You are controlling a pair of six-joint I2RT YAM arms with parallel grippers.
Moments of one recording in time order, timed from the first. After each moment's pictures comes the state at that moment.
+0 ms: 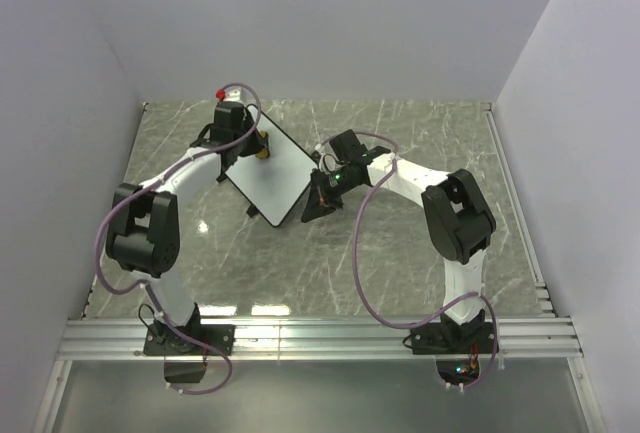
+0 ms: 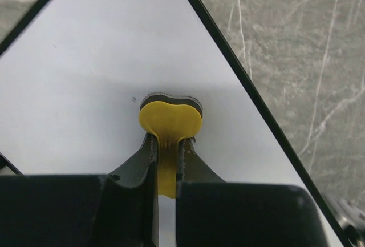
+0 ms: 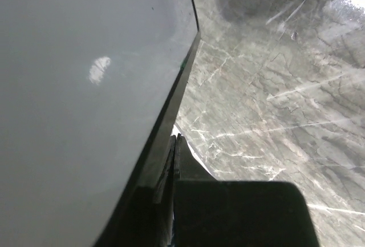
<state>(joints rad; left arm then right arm) -0.27 1.75 1.24 -0.07 0.01 -0.51 0.58 1.97 1.41 -0.52 -0.83 0.55</state>
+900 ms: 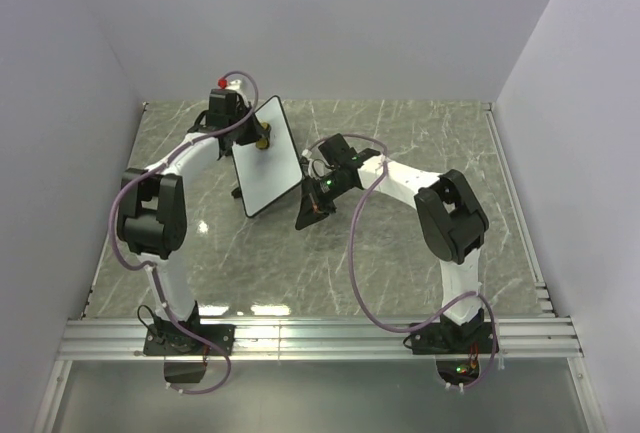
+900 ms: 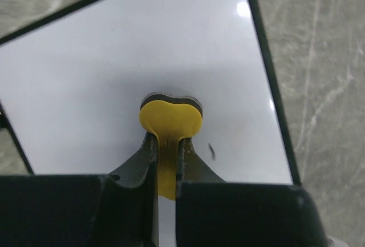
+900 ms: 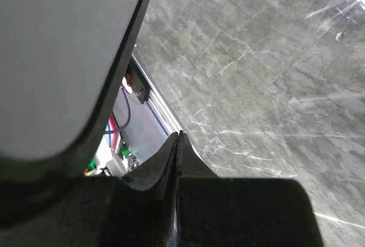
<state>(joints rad) -0.19 1.92 1.44 -0.12 0.17 -0.44 0.64 1.99 1.44 -0.56 -0.85 0.47</state>
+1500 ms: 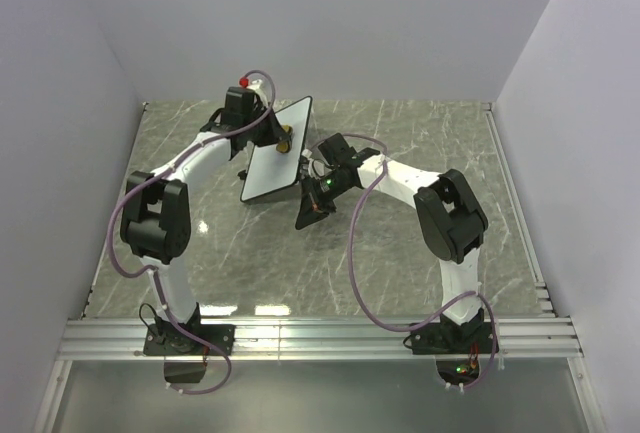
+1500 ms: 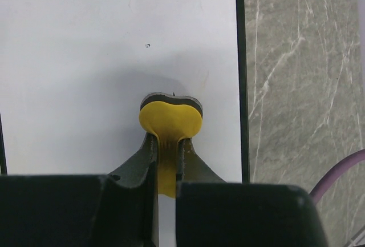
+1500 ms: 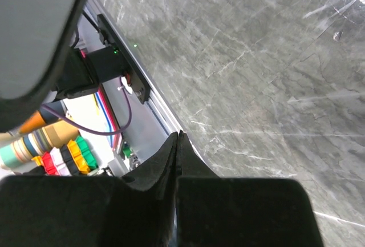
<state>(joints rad) -0.29 1.88 1.48 -0.19 0.27 -0.46 0.64 2.00 1.45 -0.57 -0.85 0.47</state>
